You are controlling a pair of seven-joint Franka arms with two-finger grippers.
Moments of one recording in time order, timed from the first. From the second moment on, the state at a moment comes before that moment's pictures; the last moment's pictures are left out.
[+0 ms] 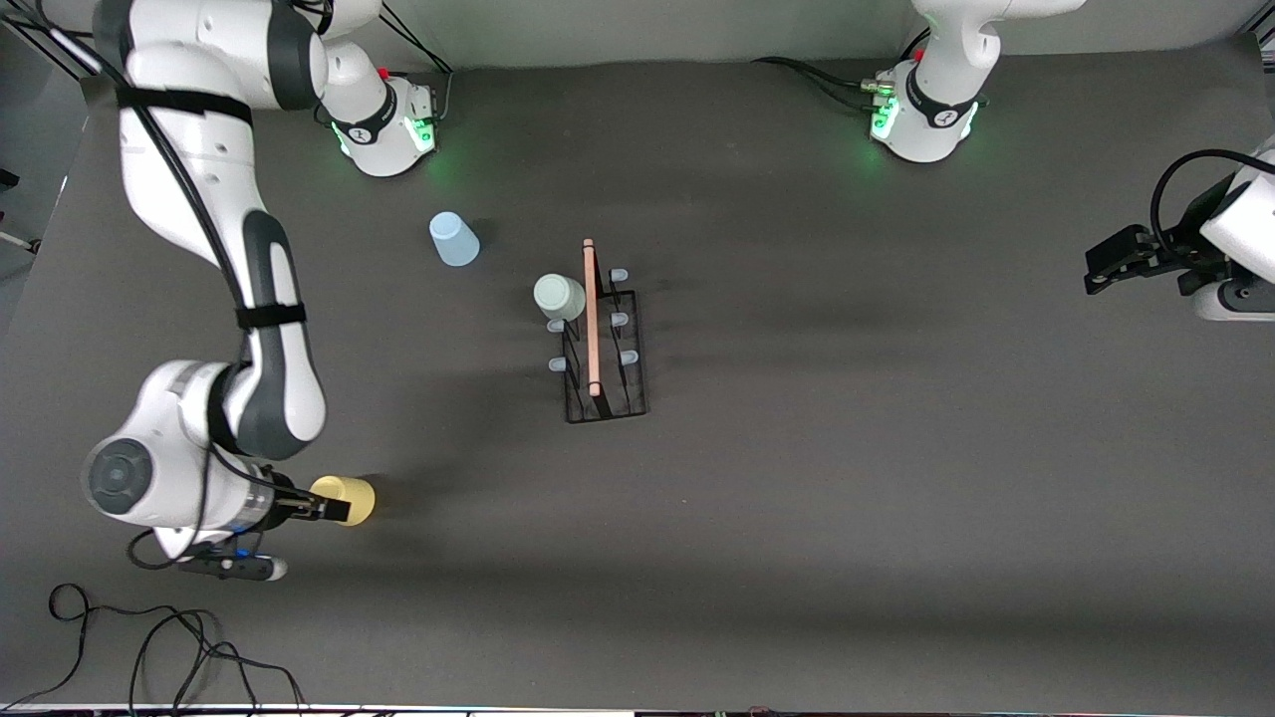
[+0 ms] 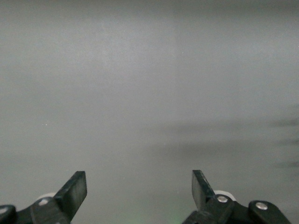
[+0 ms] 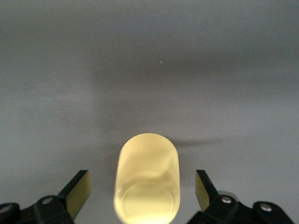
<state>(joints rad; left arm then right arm) -0.02 -0.02 -0.01 -1.64 0.01 1.60 0.01 0.33 0.82 -0.41 -1.38 0.34 2.11 -0.01</state>
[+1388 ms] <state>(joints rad) -0.02 -0.02 -0.01 -1.64 0.01 1.59 0.01 0.36 0.47 -0.42 -1.31 0.19 1.62 0.12</state>
